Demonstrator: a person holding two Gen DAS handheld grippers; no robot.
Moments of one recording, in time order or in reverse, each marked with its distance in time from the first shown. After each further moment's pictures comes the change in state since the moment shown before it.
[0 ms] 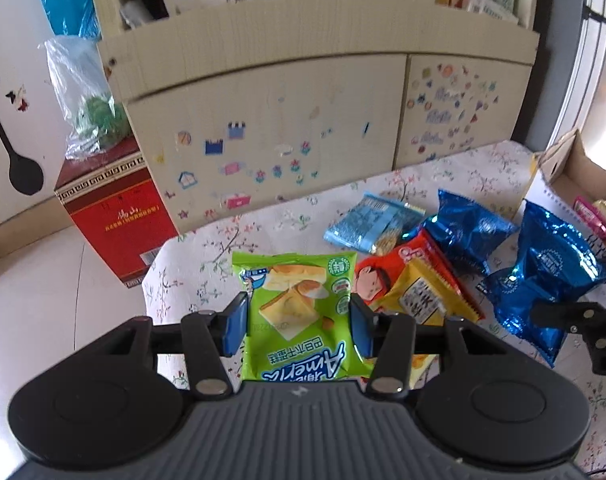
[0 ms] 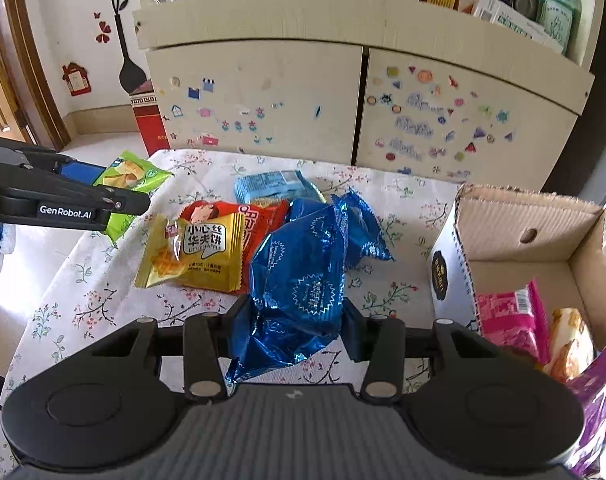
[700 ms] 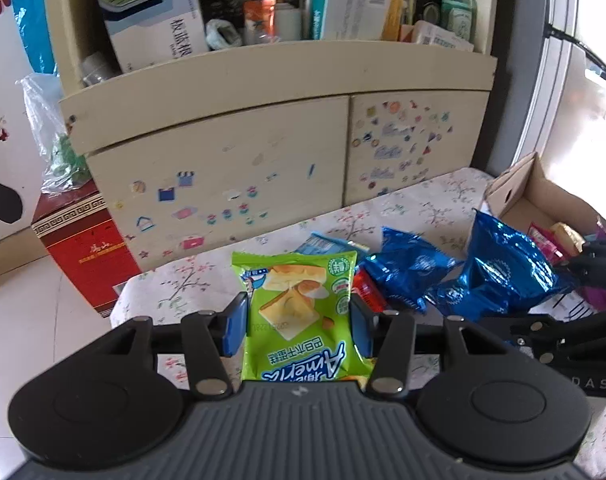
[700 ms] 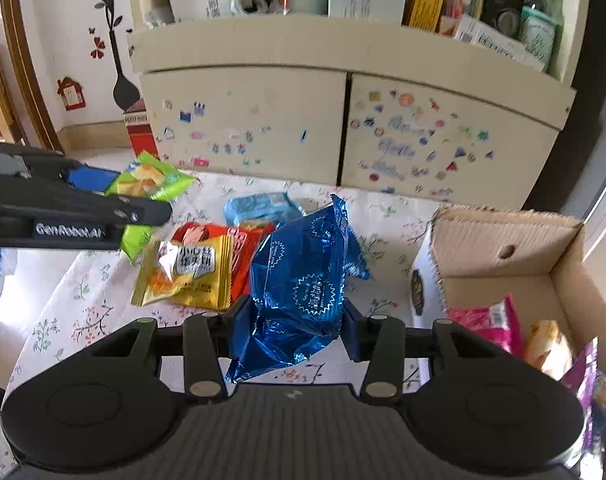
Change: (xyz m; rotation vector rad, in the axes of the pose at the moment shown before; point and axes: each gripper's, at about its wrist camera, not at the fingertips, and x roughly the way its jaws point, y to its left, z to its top) left arm -0.019 -0.035 0.017 0.015 -0.078 -0.069; right arm -0.016 -0.005 0.006 0.014 -0.052 -0.034
